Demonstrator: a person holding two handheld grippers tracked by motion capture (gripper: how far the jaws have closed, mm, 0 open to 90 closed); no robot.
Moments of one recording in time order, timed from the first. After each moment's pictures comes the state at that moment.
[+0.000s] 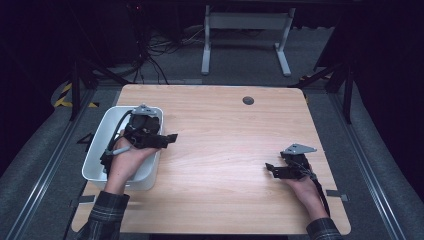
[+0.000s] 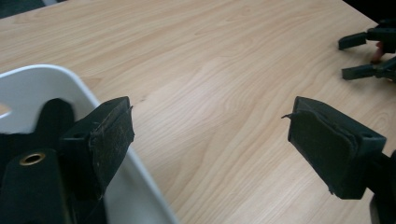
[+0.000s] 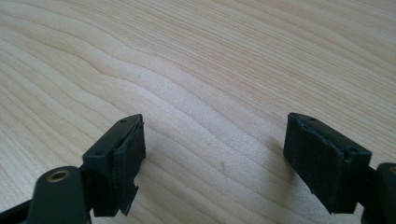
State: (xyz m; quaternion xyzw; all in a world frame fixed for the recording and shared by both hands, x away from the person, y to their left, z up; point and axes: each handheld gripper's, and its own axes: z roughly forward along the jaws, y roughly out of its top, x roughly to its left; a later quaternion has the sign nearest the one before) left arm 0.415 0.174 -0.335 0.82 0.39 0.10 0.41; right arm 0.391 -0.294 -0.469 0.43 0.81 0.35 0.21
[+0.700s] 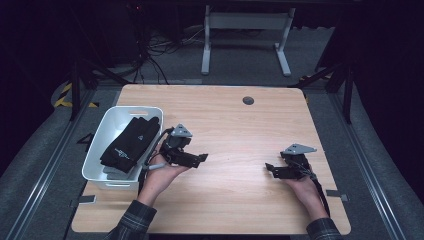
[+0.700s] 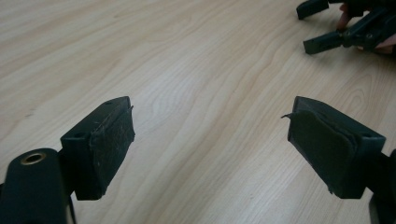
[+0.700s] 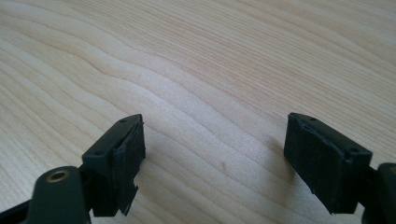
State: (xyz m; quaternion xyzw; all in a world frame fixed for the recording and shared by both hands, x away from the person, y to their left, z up) left arm 0.401 0.097 -0.392 0.85 0.33 0.07 0.41; right arm 0.391 -0.294 -0.469 0.43 0.81 0.35 0.21
